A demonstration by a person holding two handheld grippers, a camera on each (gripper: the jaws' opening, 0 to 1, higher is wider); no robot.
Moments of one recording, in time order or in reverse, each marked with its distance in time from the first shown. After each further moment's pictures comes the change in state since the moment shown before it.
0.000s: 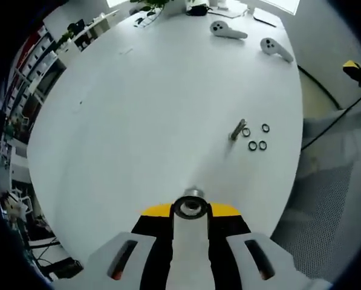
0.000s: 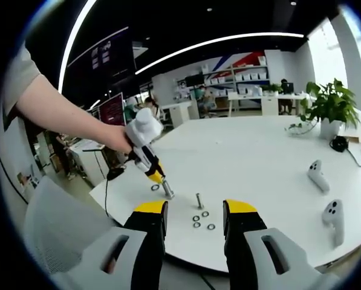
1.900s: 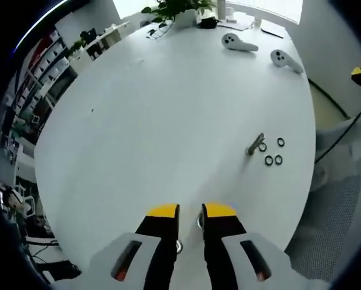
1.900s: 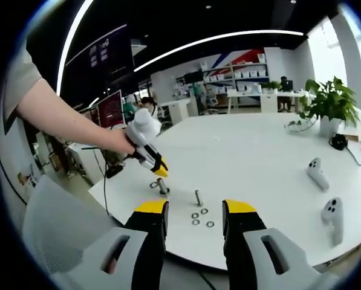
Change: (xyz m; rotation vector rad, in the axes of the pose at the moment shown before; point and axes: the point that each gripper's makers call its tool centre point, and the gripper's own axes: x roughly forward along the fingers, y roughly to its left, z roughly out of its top) left arm 0.003 0.022 0.008 -0.054 -0.140 0.085; right arm 0.001 -0.001 -0.005 0.000 0.026 -0.003
